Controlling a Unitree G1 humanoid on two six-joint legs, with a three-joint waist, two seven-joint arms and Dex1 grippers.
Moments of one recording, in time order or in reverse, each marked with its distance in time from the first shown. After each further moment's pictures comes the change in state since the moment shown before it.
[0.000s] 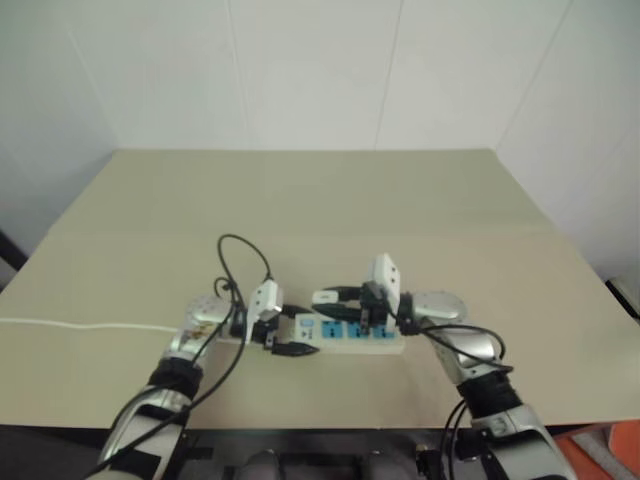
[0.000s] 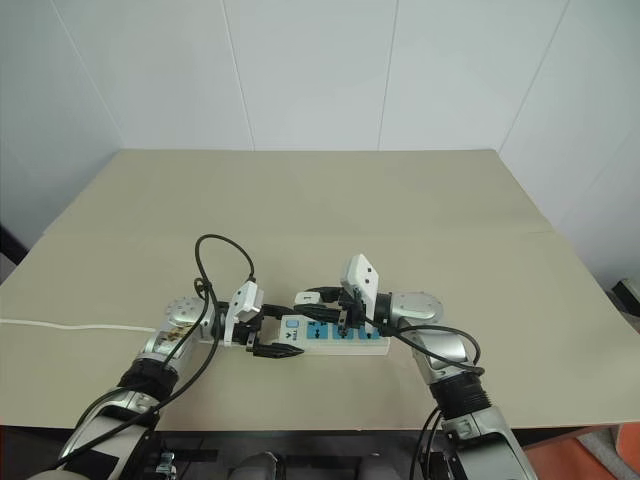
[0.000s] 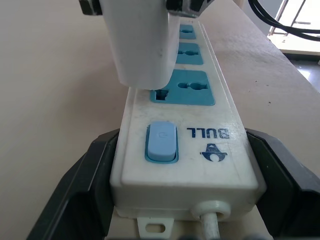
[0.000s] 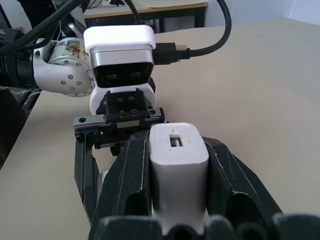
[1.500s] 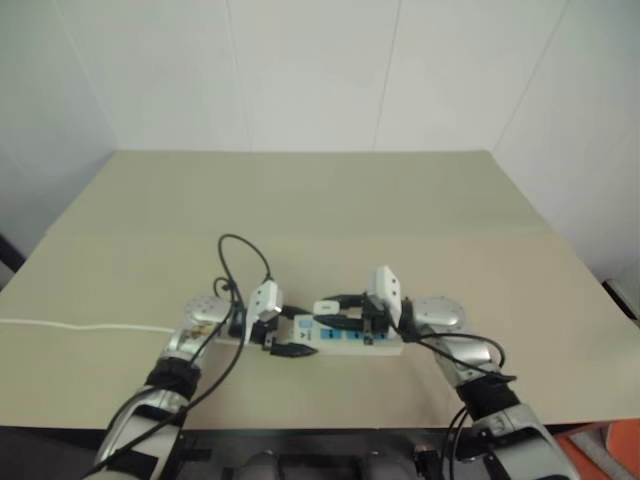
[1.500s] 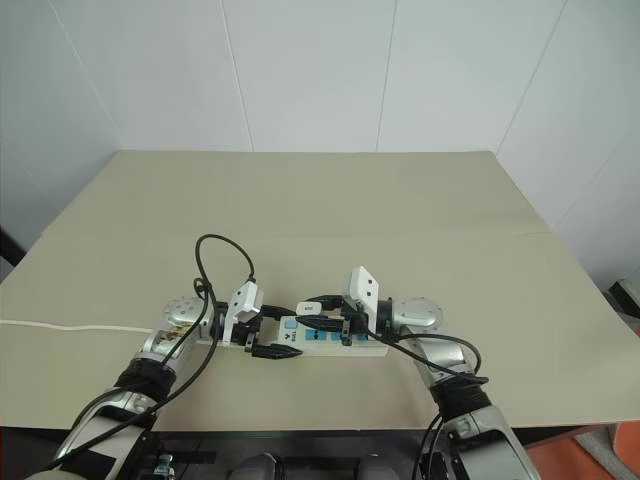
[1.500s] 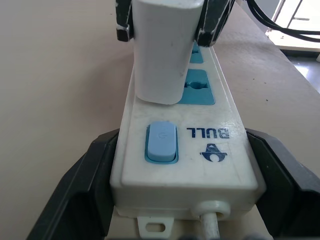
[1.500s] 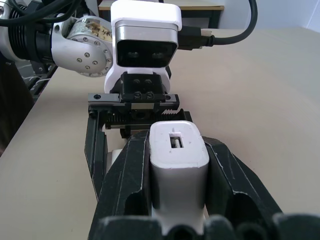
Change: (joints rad) left arm 0.001 0.021 -0.012 -0.019 -0.005 0.020 0.008; right arm -0.001 -0.025 0.042 0.135 -0.015 -0.199 0.060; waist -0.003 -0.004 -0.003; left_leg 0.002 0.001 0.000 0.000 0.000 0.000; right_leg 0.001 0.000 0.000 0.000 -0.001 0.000
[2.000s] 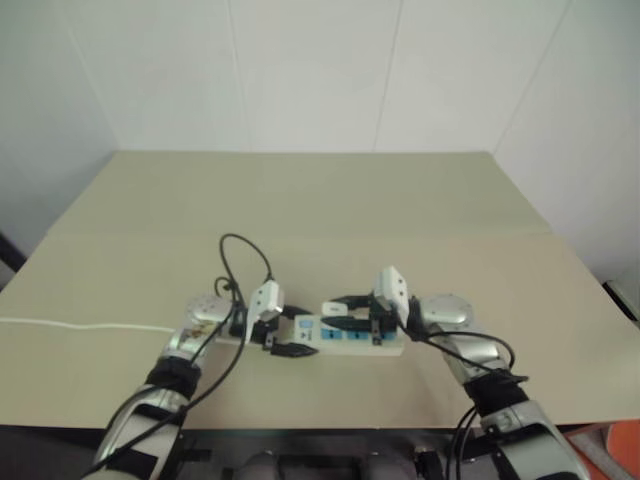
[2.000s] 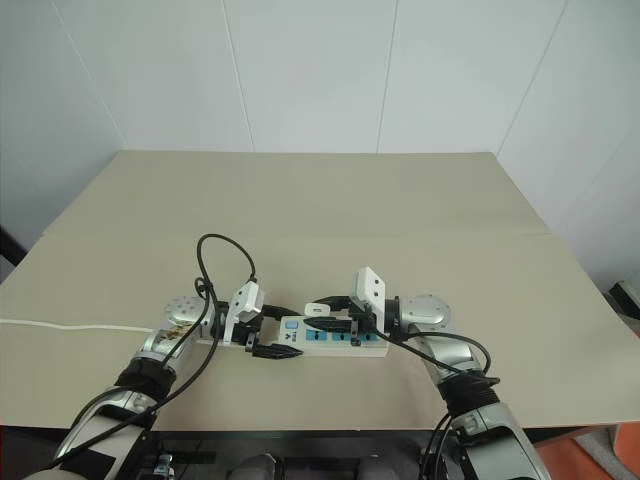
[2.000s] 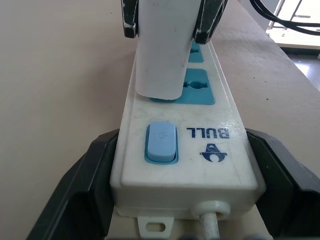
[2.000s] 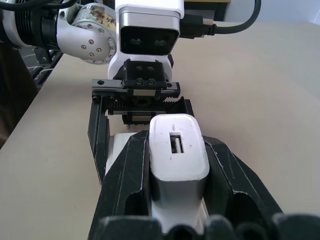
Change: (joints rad) left arm -0.004 0.002 -0.008 0.002 0.000 0.000 0.006; right arm -0.011 -0.044 0.008 0.024 0.011 -0.020 0.032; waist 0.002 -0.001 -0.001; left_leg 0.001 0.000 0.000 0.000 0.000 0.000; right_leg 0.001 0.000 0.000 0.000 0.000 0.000
